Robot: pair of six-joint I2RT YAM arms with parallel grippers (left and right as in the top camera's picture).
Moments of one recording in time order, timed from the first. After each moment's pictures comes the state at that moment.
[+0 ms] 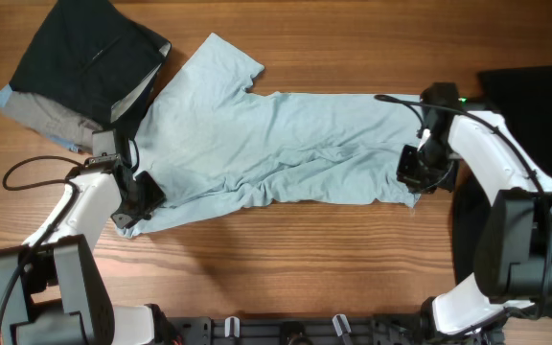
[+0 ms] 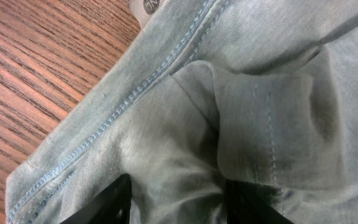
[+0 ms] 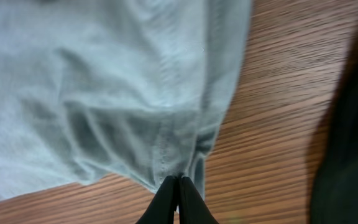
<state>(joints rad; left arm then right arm) 0.16 1.59 0.77 -0.65 -0.01 -0.50 -0.02 1.78 1.18 -1.11 -0.03 0.34</state>
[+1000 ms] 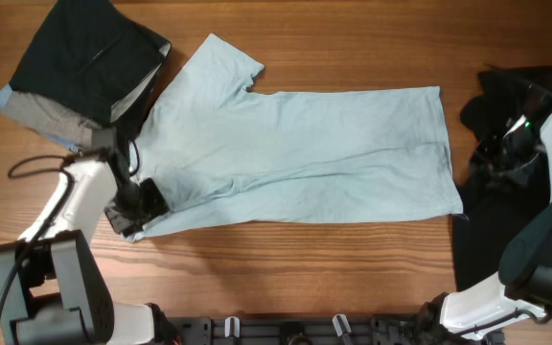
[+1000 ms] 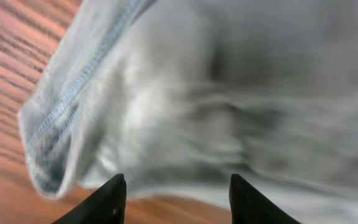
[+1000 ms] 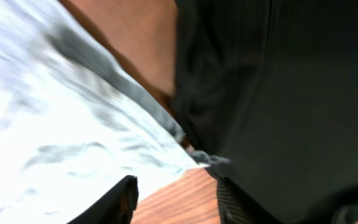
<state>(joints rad) 0.17 1.61 0.89 -0.95 0.08 -0.39 -0.41 1.78 1.40 -1.24 -0.04 0.30</state>
